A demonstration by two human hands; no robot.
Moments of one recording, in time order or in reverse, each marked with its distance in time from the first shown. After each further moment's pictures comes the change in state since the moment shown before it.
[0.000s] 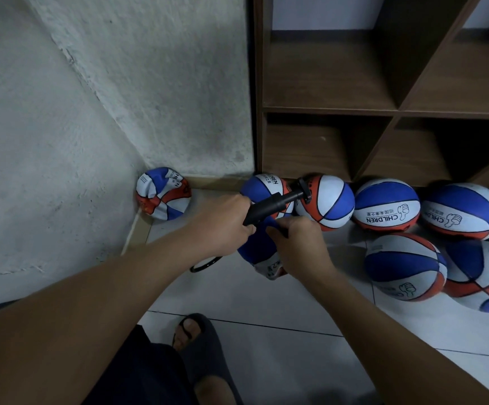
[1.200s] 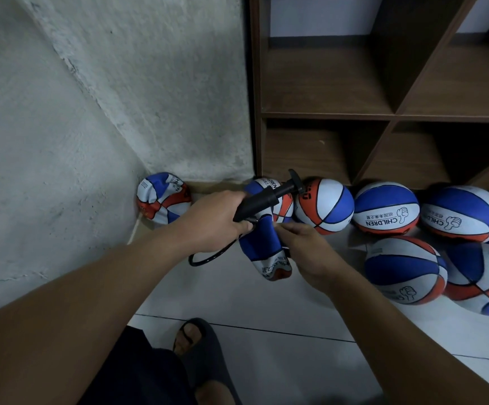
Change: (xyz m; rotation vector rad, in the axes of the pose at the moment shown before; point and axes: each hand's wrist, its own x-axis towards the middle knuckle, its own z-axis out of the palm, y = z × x) left_hand -0.005 -0.002 -0.026 -0.148 -0.031 0.008; right_hand 0.003 0.003 -0.016 0.684 -0.303 0.260
